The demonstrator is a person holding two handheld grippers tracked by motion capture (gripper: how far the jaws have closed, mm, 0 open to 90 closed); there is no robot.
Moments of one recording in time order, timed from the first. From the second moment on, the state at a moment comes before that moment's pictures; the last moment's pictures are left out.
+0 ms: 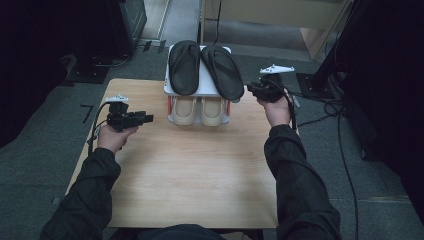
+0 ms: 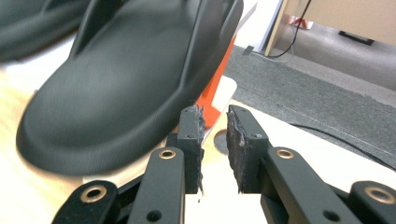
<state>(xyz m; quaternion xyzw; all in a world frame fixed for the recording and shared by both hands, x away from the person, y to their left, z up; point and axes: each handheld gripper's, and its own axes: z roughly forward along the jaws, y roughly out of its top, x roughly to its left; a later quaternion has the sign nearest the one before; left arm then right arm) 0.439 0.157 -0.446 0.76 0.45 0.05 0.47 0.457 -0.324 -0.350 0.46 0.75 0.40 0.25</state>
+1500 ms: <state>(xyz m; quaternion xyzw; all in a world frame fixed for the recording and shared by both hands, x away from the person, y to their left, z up) 0.438 0.152 -0.448 0.76 0.45 0.06 0.46 0.432 -0.267 -0.366 0.37 0.78 0.45 0.21</state>
